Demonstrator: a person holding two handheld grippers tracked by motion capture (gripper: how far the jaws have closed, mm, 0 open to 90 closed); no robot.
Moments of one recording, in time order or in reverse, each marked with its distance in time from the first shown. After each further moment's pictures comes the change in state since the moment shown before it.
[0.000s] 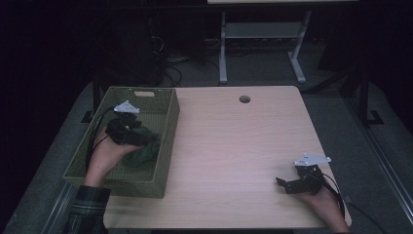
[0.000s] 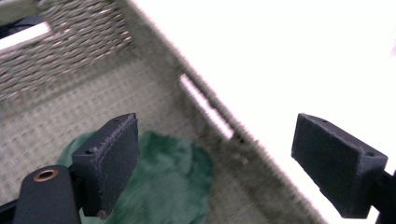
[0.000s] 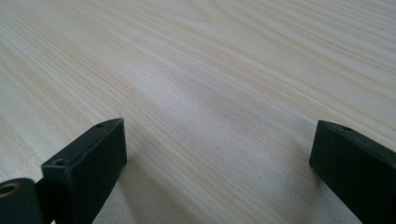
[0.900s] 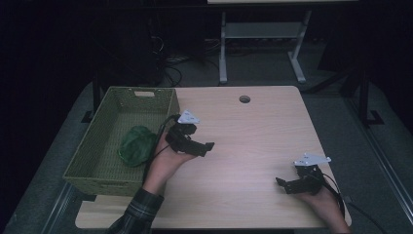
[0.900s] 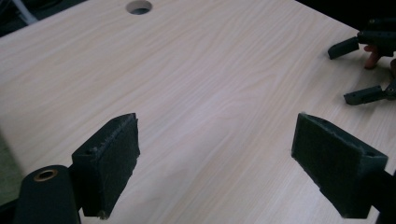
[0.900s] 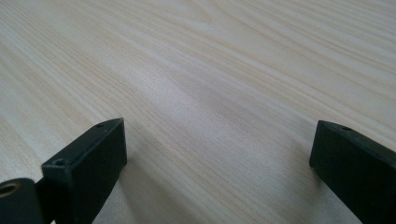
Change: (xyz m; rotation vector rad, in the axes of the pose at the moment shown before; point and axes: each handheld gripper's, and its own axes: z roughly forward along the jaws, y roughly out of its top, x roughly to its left) left arm -0.118 0.036 0.084 -0.074 -0.131 0.100; right arm 0.000 0.000 0.000 0.000 0.000 0.000
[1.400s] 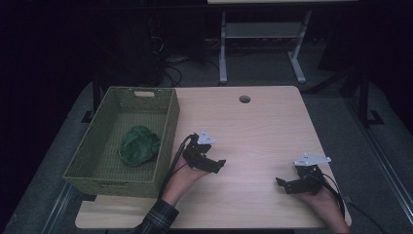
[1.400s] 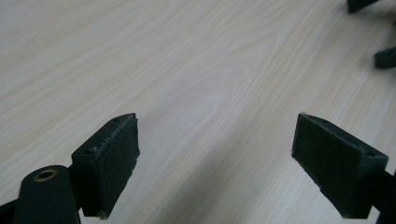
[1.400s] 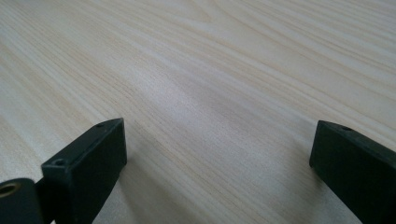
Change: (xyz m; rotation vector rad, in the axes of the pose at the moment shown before) left arm -0.020 -0.045 0.065 0.049 -0.013 0.017; right arm 0.000 0.000 0.000 -0.002 0.000 -0.004
